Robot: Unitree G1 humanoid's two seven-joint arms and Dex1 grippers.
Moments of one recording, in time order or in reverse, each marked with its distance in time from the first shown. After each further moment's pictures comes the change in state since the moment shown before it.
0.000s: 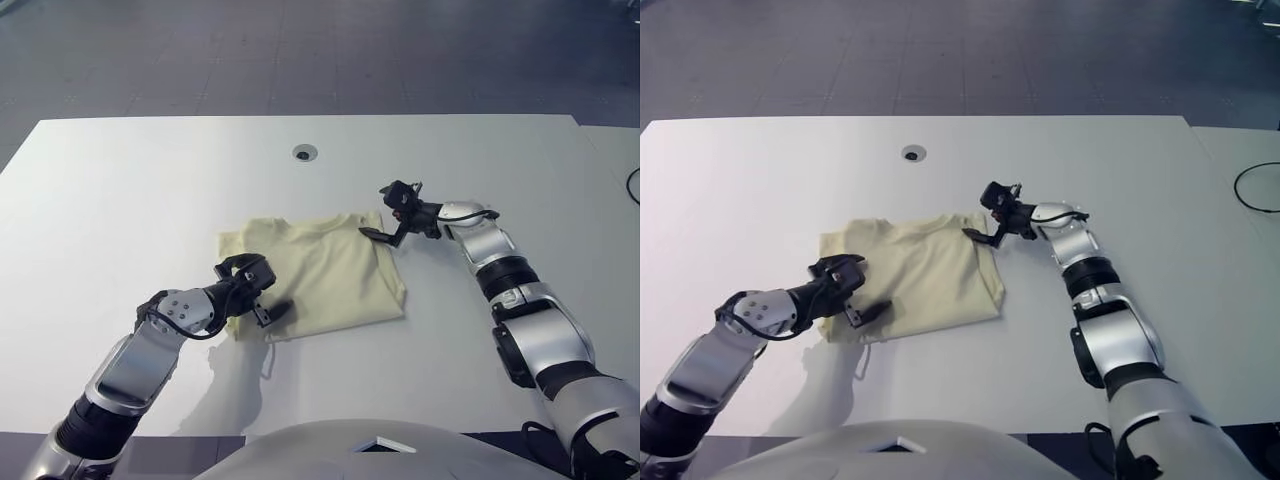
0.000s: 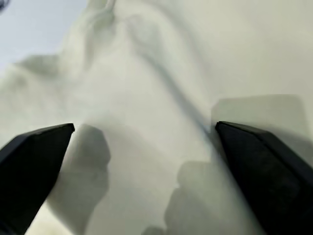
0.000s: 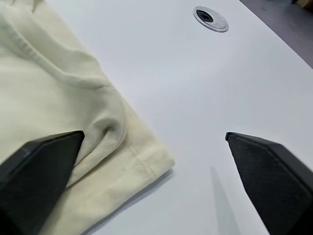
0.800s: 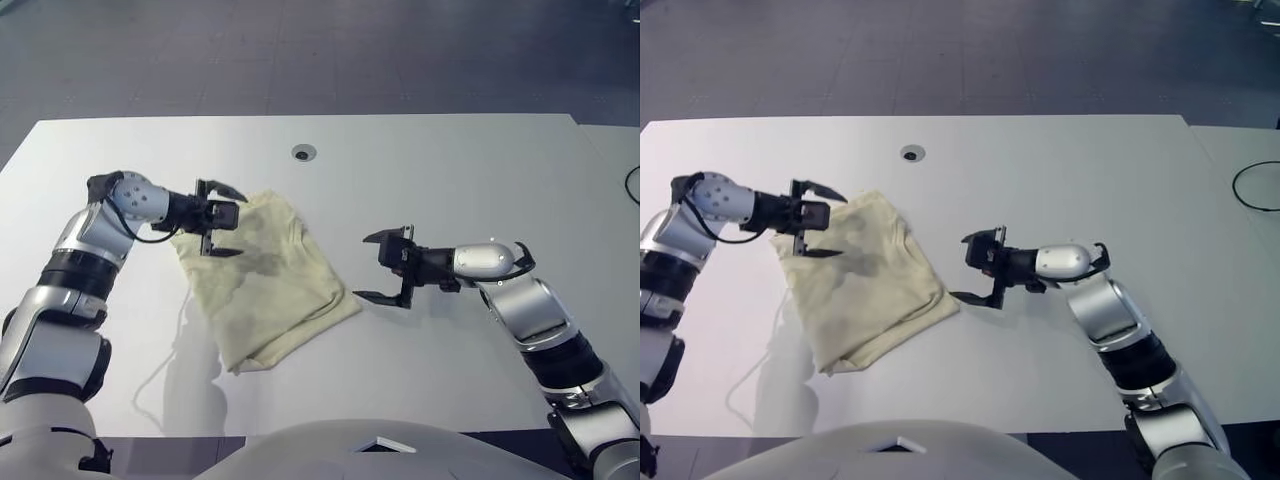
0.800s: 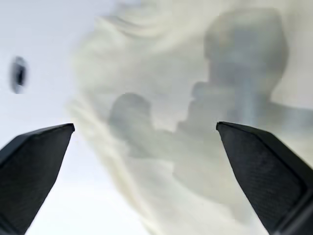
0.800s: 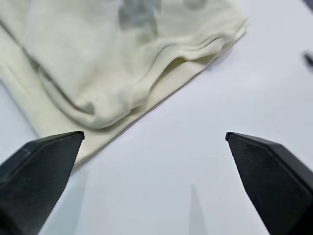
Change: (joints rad) left arm -0.753 0.047 -0.095 1.091 0.159 -0.950 -0.513; right arm 0.380 -0.205 0.039 -1.129 0.100 0.628 0.144
